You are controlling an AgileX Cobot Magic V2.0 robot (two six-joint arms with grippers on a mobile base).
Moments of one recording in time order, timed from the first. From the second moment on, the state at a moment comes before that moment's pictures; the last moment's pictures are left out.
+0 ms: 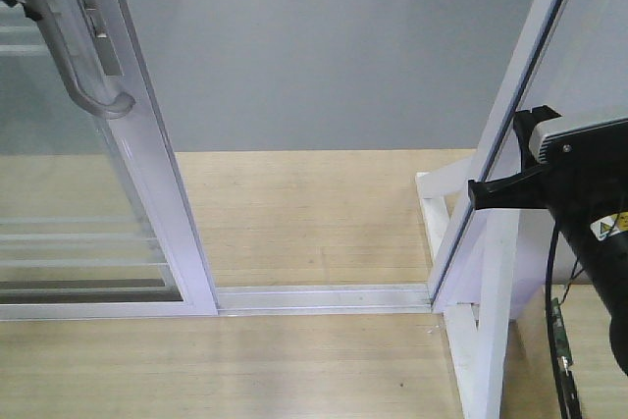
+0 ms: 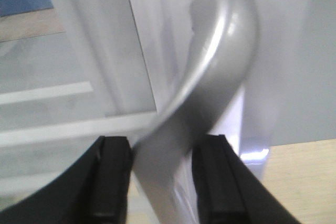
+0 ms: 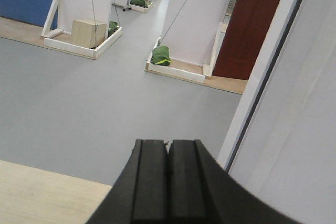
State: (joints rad) left arm 0.01 1.60 -1.38 -0.05 0.20 0.17; right arm 0.43 1.25 -0.32 0.48 -0.79 -0.53
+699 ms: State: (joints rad) left arm 0.00 0.83 -0.51 -0.07 -0.09 0.16; right arm 0.43 1.02 -0.32 0.47 -0.55 -0.53
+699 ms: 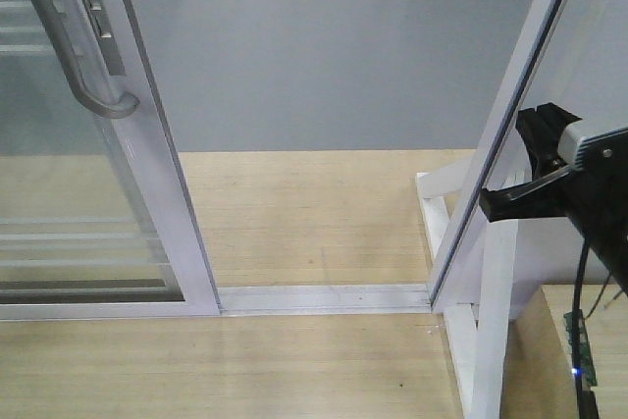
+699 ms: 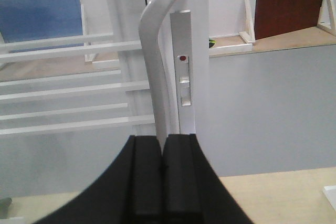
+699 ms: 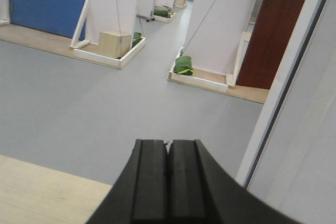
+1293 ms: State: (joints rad) left arm 0.00 0.38 -0.24 -0.09 0.12 0.15; right arm 0.43 0.59 -0.24 0.90 -0.18 -0.98
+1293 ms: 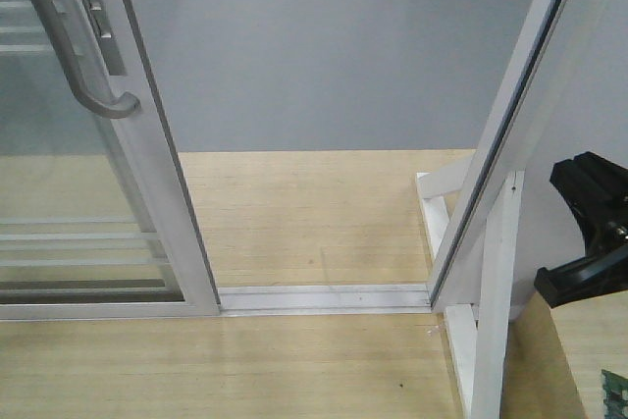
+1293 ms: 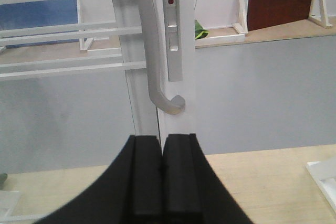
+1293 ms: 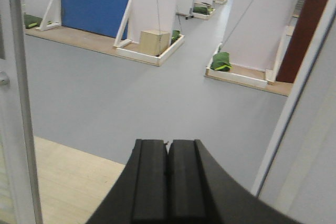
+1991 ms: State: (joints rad) left arm 0.00 0.27 -0.24 -0.15 0.27 0.15; right arm 0.43 0.55 -0.19 1.07 -0.27 -1.12
